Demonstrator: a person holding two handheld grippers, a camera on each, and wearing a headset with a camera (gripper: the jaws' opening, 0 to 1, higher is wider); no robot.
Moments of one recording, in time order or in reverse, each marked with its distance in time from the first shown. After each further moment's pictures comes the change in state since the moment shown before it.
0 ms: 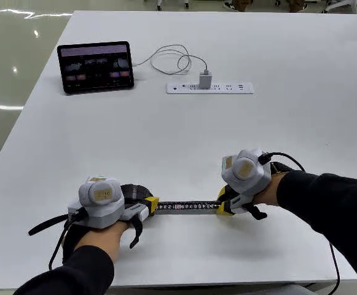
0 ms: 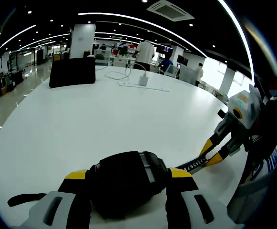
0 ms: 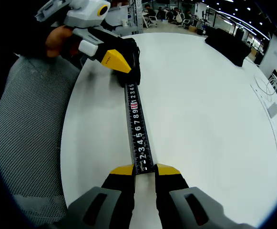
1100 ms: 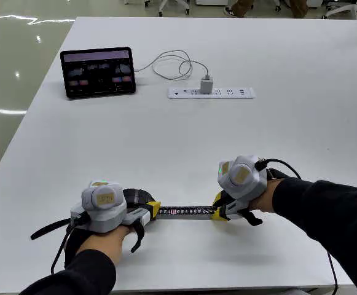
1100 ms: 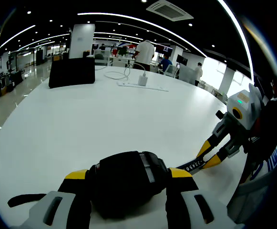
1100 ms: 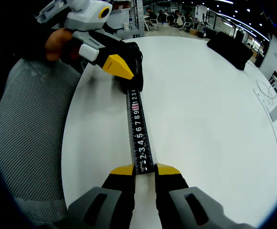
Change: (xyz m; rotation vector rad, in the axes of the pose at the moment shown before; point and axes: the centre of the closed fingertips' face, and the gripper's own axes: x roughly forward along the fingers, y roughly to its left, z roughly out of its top) left arm 0.001 0.000 0.000 0.003 0.001 -0.004; right arm 0.007 0.003 0.012 0.007 -0.037 0.014
